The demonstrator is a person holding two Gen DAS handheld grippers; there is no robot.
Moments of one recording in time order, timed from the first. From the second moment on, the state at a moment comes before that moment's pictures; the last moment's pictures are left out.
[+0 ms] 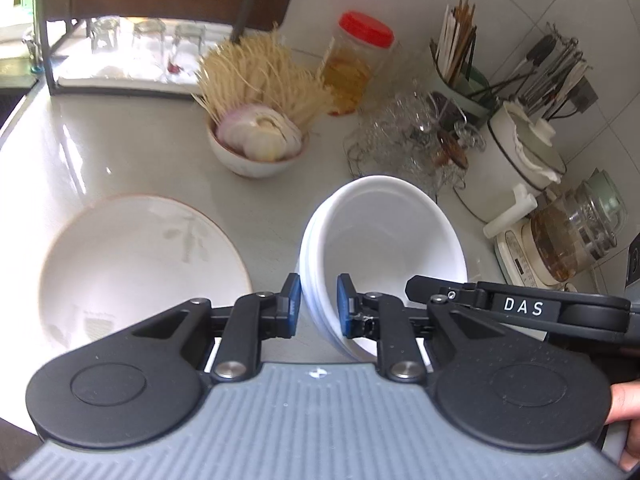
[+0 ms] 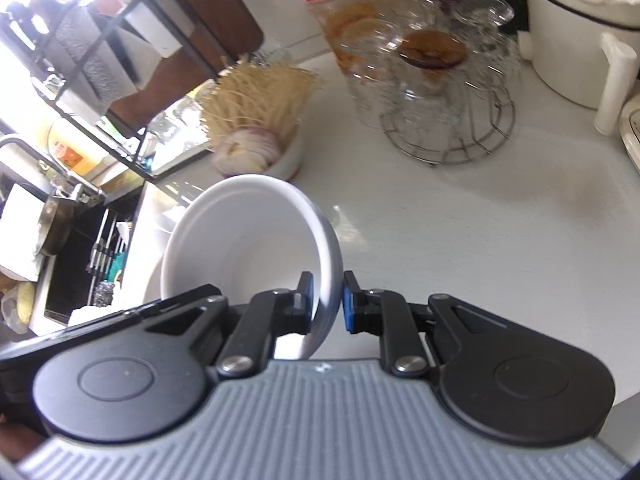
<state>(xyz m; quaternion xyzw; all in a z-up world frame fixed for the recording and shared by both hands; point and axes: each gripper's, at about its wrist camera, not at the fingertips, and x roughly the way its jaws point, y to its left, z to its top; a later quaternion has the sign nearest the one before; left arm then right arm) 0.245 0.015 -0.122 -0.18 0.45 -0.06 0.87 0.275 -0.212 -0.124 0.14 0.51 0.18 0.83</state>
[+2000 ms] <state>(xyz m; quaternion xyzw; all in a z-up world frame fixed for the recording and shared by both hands) 0.210 0.170 -0.190 -0.17 0.46 -0.03 0.87 0.229 -0.059 -0.181 0.10 0.47 0.16 0.86</state>
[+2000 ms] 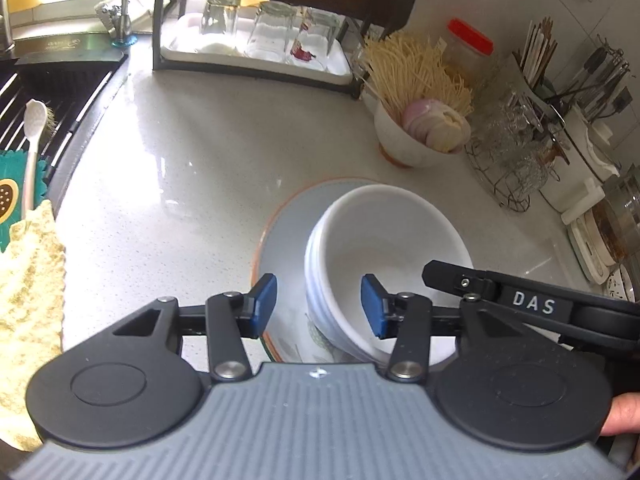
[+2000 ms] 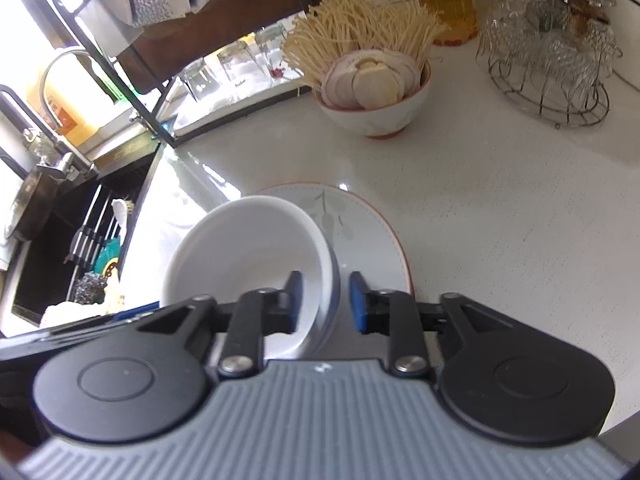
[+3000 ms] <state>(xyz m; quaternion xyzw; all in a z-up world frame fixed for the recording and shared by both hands) 0.112 0.098 -0.064 -0.11 0.37 0.02 0.92 0.160 -0.131 -0.073 0.10 0.37 0.23 0.89</state>
